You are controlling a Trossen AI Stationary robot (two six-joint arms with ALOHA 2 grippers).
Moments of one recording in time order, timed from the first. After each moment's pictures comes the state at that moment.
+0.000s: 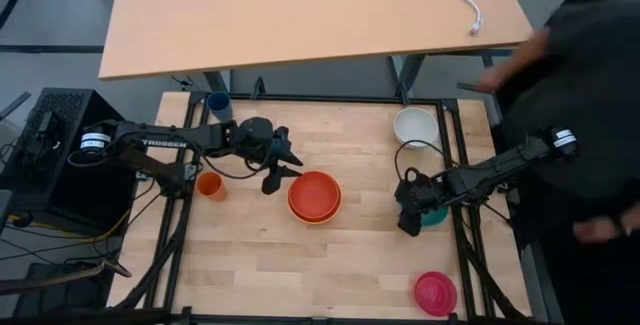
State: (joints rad) left arm 0.16 1.25 0.86 -0.16 0.26 0.02; right arm 0.34 1.11 0.59 -0.72 0.10 0.81
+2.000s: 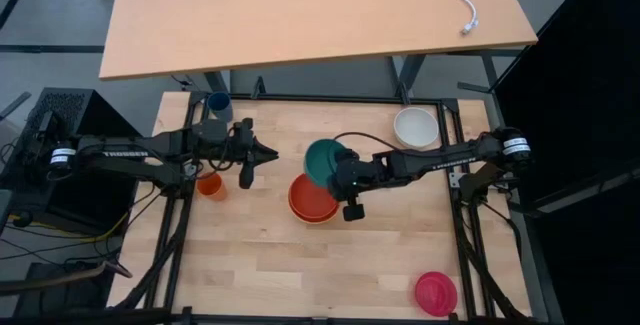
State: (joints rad) left arm 0.16 0.83 0.60 -0.09 0.06 -0.08; right arm 0.13 1.63 1.29 -0.51 0.12 -0.20
